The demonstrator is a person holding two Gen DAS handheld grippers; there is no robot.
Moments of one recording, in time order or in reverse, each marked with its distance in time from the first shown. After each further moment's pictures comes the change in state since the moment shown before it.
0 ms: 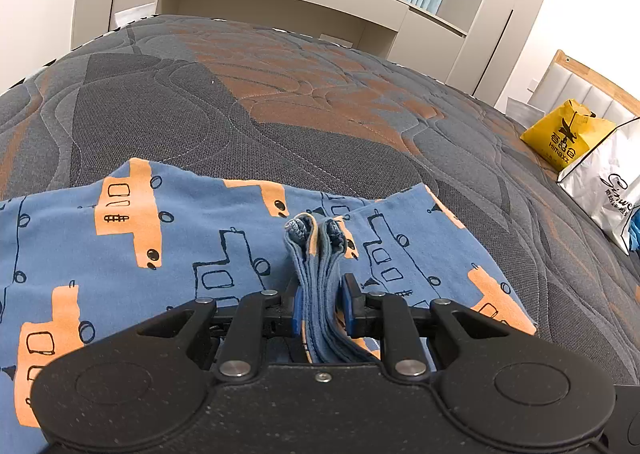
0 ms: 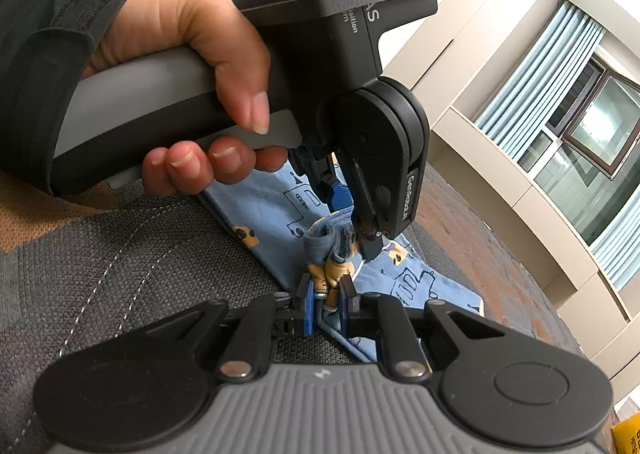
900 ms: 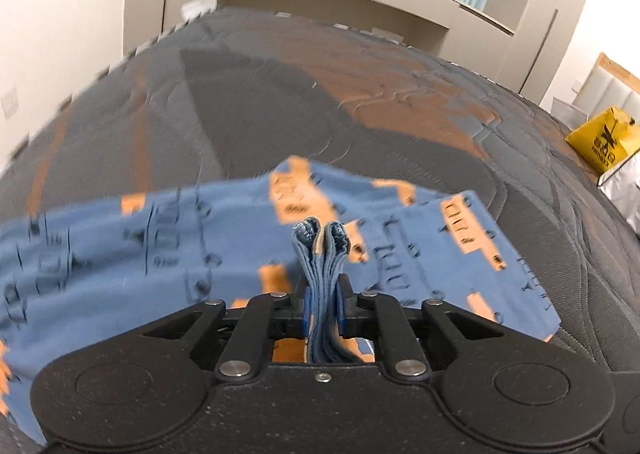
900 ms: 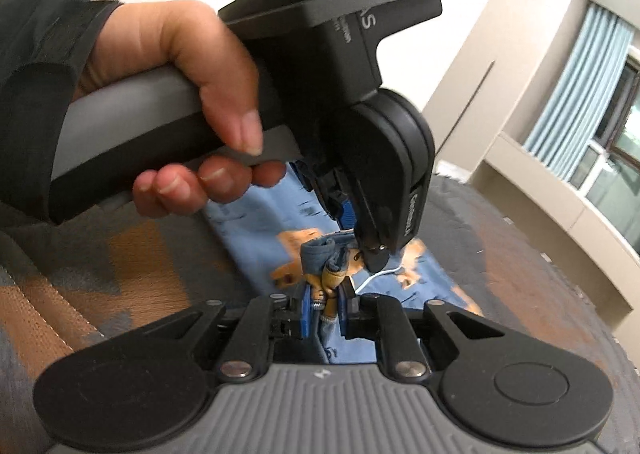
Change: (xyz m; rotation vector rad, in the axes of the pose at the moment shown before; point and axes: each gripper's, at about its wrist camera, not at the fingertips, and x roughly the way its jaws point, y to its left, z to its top) left arm -0.069 0.084 0.006 -0.058 0.049 0.120; right arm 0.000 0.025 0.075 0.043 -0.083 0.183
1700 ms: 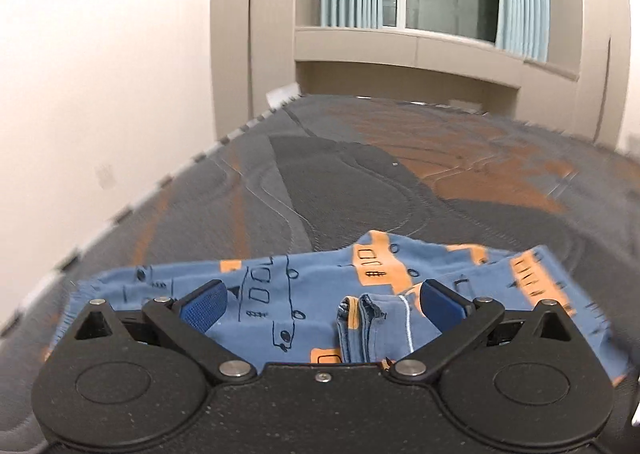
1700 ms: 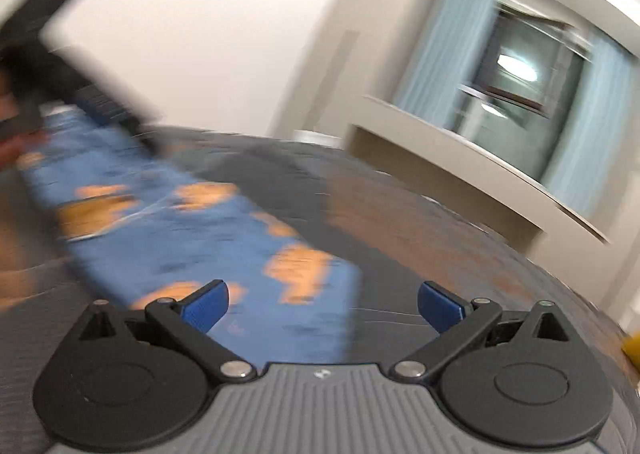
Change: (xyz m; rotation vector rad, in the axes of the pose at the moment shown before) left arm -0.022 -0.042 -0.015 0.085 -0.280 0.390; right arm -0.027 -0.139 -0.086 0.281 -0.002 -0.352
